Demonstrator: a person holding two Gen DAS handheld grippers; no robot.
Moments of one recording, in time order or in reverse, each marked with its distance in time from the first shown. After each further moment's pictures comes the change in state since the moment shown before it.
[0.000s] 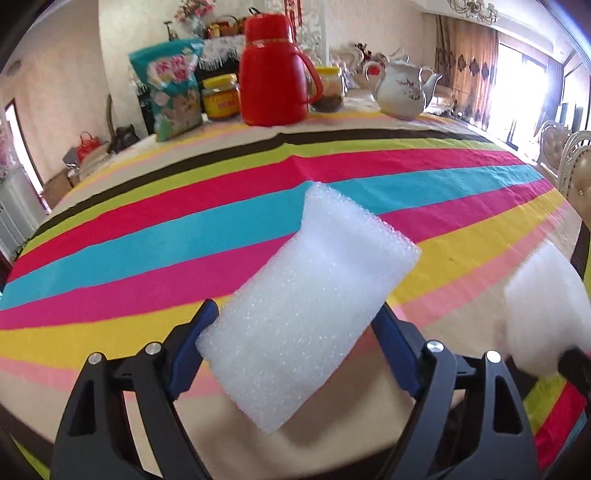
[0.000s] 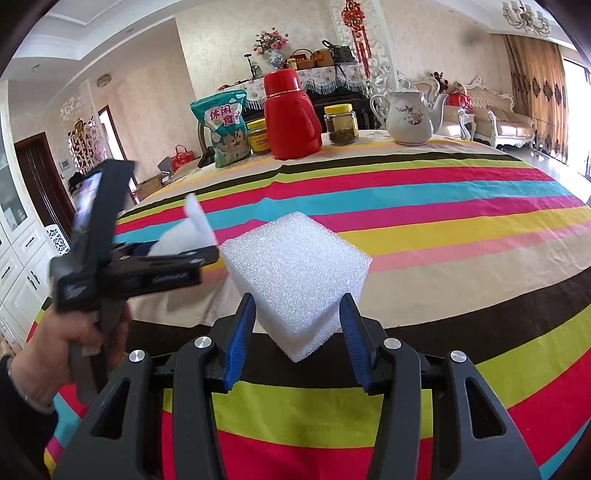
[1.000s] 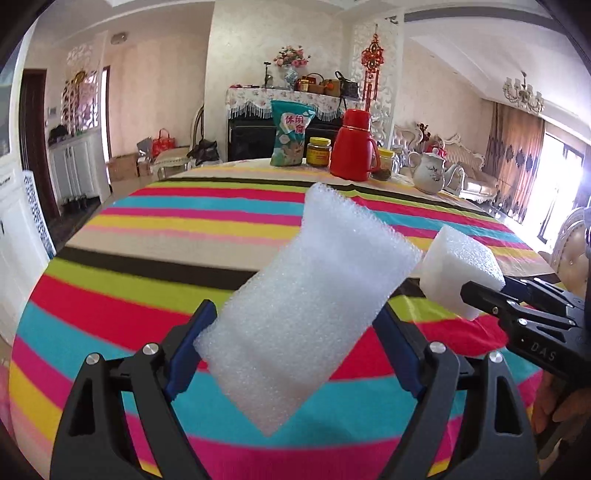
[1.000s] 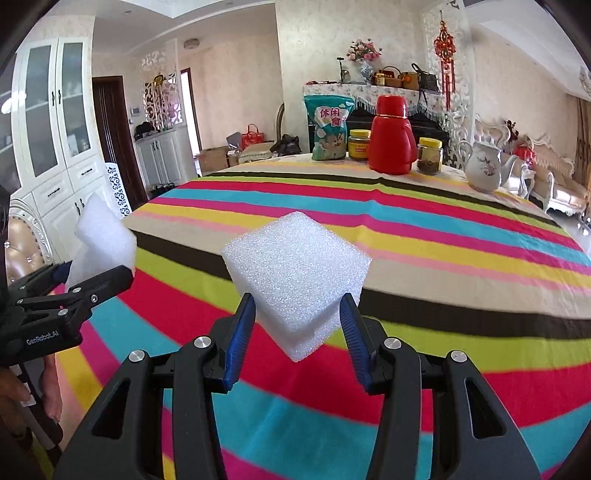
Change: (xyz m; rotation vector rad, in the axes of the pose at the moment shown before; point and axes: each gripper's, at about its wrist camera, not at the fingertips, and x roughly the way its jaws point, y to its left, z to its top) left arm -0.261 0.032 -0.180 -0.288 -0.239 0.132; right arm -0.092 0.096 -0.042 -0.278 -0.001 0.173
